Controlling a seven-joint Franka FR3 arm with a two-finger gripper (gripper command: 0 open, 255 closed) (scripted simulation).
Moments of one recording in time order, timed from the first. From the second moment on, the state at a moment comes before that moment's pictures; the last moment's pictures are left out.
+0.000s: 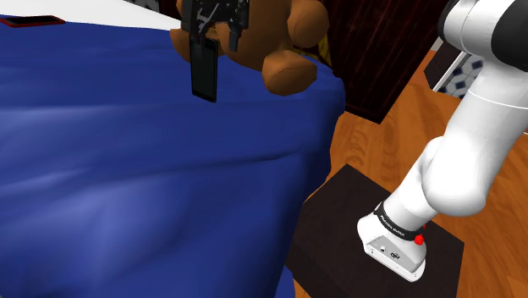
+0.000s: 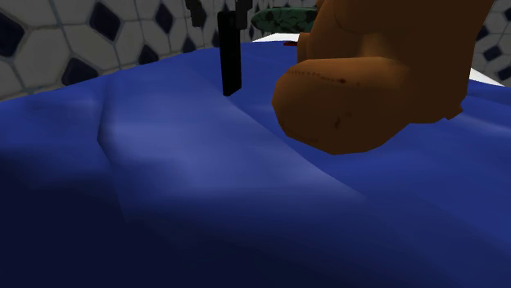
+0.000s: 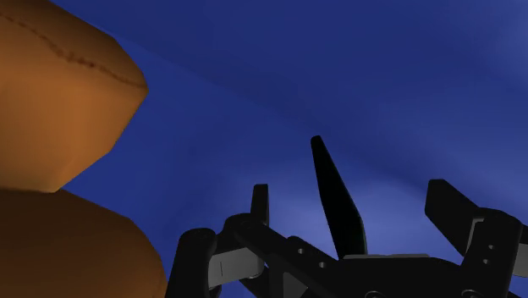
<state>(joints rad) 0.22 0.18 0.42 -1.35 -0.07 1.52 0.50</state>
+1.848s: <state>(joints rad) 0.28 0.31 0.44 -0.97 -0.14 1.27 0.52</state>
